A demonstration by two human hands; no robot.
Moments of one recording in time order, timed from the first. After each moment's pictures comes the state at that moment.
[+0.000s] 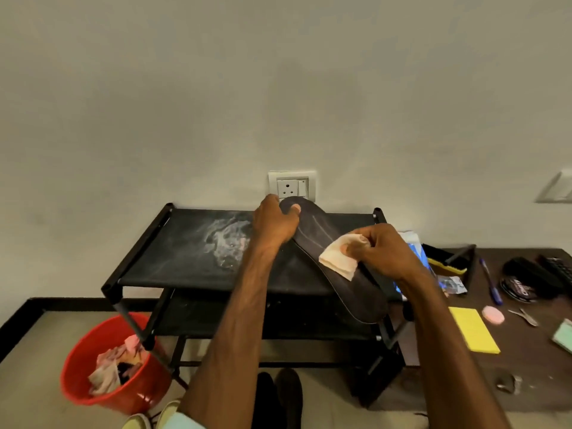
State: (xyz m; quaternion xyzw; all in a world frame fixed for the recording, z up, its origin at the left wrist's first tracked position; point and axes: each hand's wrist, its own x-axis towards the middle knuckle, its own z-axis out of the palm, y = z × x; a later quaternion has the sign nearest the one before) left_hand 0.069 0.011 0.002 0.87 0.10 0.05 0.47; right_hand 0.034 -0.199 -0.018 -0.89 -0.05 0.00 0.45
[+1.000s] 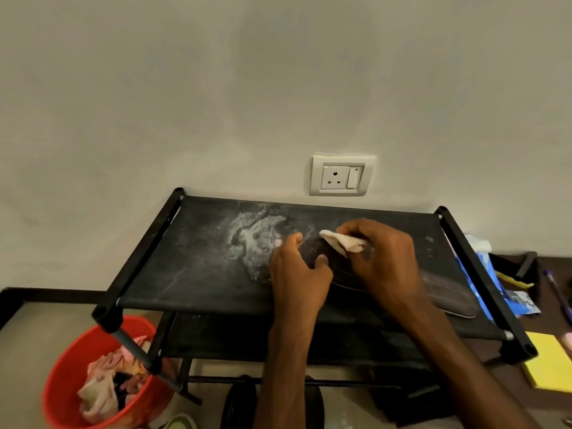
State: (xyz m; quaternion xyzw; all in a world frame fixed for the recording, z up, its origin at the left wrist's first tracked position) left_hand 0.061 0.060 -0.087 0.81 0.15 0.03 0.57; right_hand 0.085 -0.080 -0.075 -0.91 -0.13 -0.22 0.33
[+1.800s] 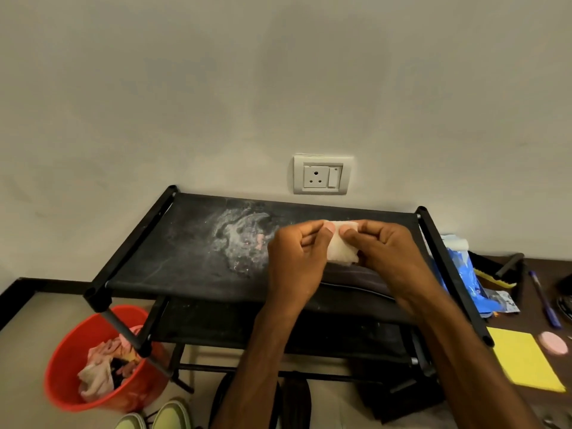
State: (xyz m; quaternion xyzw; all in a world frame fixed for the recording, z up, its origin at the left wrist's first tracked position) left_hand 0.054 0.022 -0.065 0.75 0.03 0.17 0.63; right_hand 0.063 -0.121 -0.038 -0.73 0.00 0.04 0.68
